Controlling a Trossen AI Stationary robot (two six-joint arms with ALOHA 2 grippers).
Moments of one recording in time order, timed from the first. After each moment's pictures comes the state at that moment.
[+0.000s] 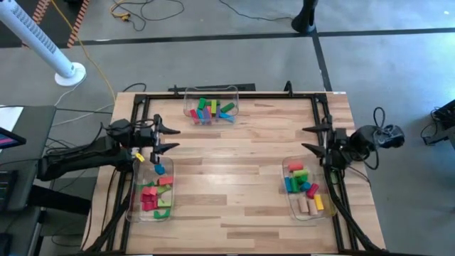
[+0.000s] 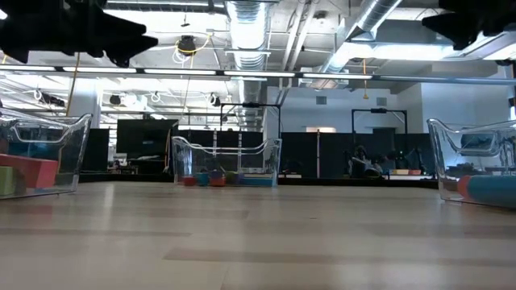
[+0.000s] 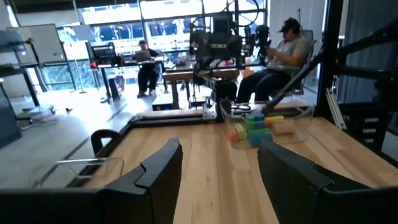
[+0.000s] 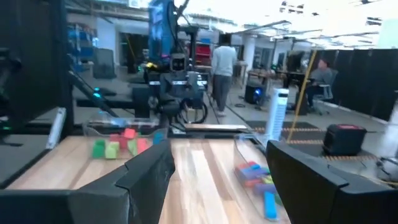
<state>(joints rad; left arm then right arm) 0.34 0.35 0.28 0.15 0.27 0.10 0.35 0.00 0.37 -0.24 0.52 -0.16</state>
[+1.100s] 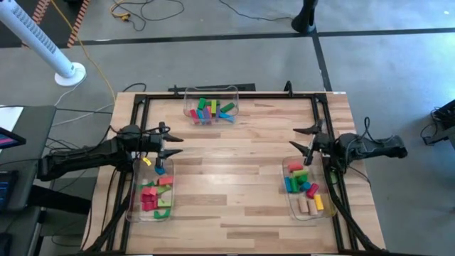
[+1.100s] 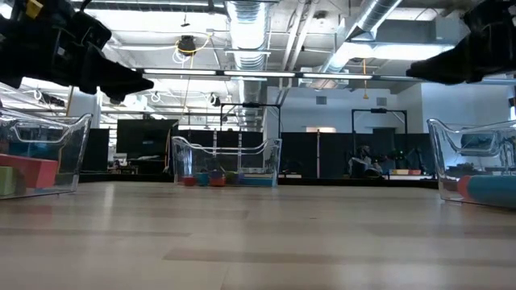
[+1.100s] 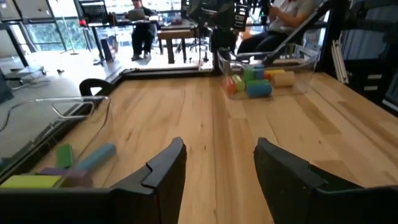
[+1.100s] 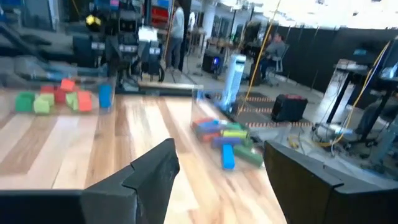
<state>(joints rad) 0.34 0.34 0.14 0.12 0.26 0.12 0.16 0.00 0.16 -0.17 0.54 -0.18</state>
